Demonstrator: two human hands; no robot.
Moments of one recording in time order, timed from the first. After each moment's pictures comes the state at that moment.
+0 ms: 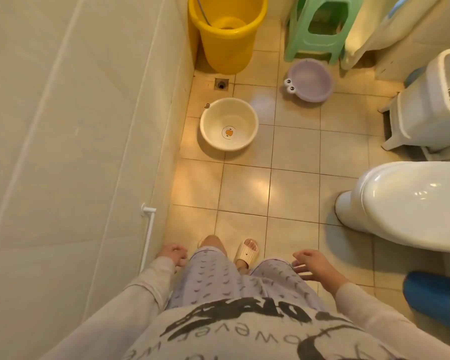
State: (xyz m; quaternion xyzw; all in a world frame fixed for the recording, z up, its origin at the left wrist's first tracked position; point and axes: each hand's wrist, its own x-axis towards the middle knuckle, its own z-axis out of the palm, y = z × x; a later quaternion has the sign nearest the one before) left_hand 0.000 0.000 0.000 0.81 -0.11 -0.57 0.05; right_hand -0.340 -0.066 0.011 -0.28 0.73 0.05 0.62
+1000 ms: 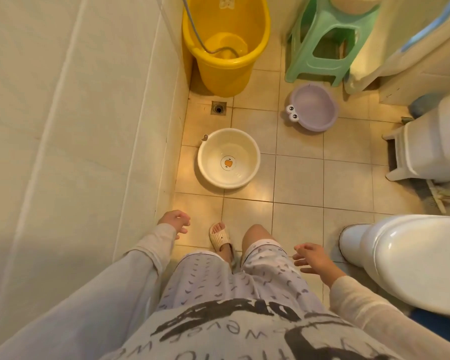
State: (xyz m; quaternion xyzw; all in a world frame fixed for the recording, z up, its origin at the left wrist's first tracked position) left_hand 0.101 -0.316 0.011 0.79 -0.17 -0.58 0.08; right_hand -0.255 -0.311 -0.002 -0.26 0.77 0.03 0.58
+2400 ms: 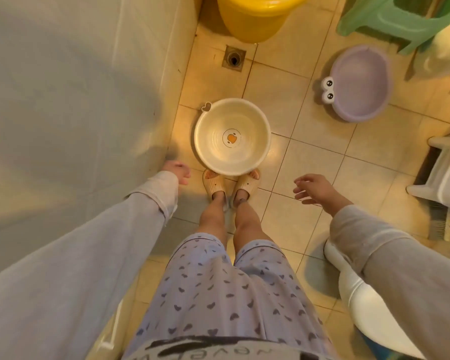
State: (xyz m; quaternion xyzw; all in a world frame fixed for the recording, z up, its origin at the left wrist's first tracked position) left_hand 0.114 -0.560 -0.074 0.80 -0.03 -0.59 0.08; right_hand -0.204 -0.651 -0.076 -0.38 0.69 0.16 0.59
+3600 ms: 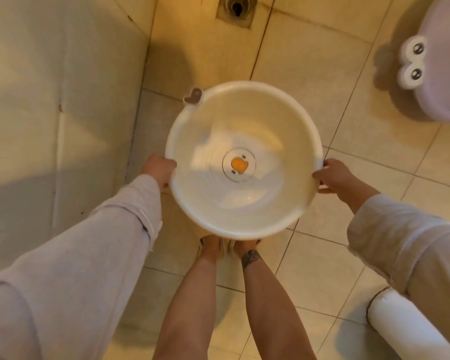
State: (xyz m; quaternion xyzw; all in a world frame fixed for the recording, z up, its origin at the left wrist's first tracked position) left_hand 0.145 -0.612 -0.447 0.85 0.00 -0.53 0.03; right_hand -0.184 -0.735 -0.448 -0.36 0.76 0.19 0.52
